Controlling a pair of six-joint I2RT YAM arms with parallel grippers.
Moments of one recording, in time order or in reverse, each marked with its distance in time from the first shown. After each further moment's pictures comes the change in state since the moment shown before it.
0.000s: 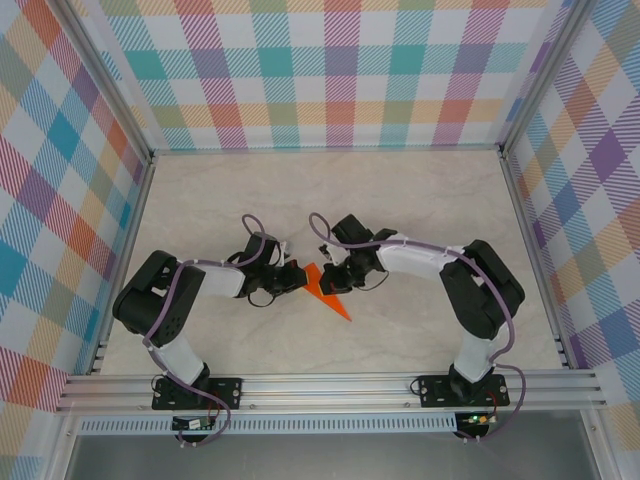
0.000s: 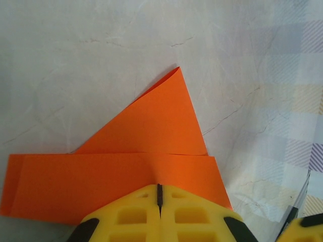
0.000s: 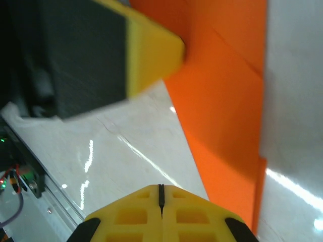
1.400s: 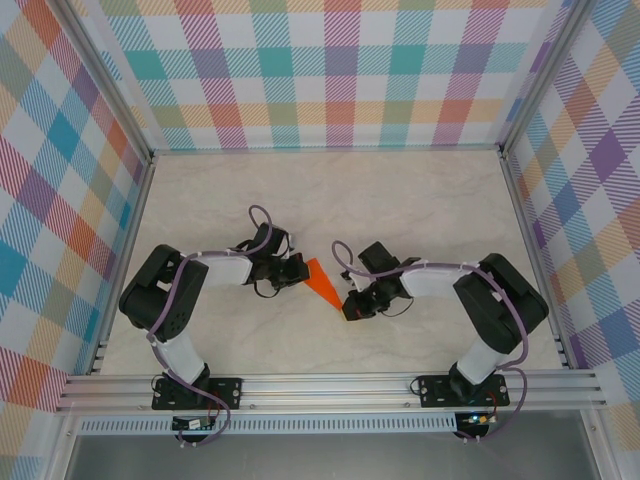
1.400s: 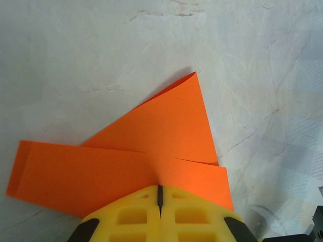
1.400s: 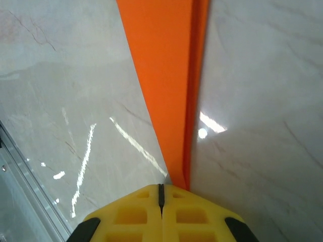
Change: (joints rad) left arm -0.014 0.045 0.155 -0.212 -0.094 0.029; right arm -0.061 -0.163 -0.407 0.190 -0.061 -0.102
